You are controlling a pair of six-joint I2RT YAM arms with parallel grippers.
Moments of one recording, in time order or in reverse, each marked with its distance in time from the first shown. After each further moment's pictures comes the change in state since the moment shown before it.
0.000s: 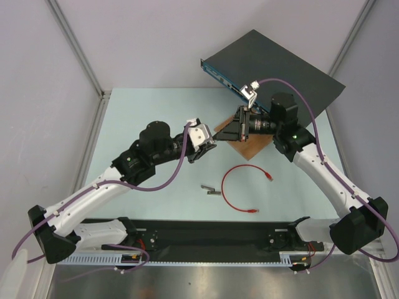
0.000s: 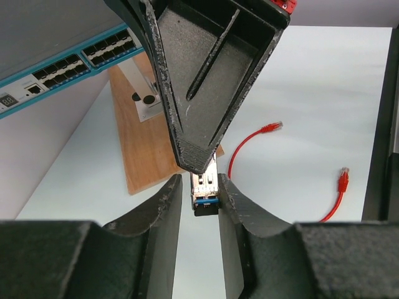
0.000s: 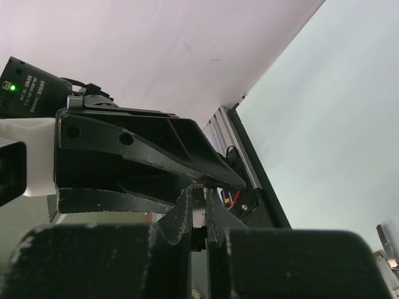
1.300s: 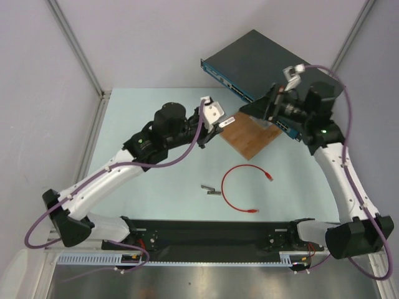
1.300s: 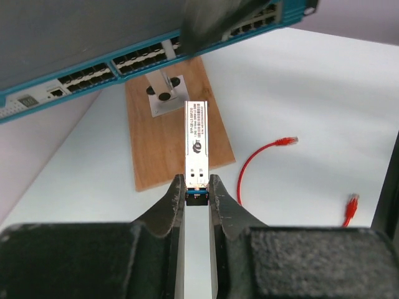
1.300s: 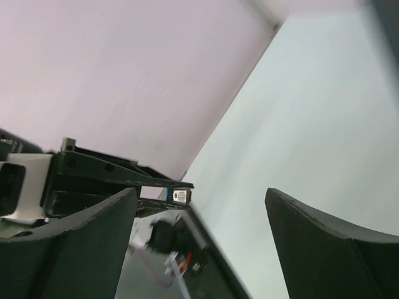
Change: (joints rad) left arm -0.009 0.180 0.255 -0.129 -0.091 -0.060; right arm -0.268 -0.047 0.081 -0.082 0.072 -0.043
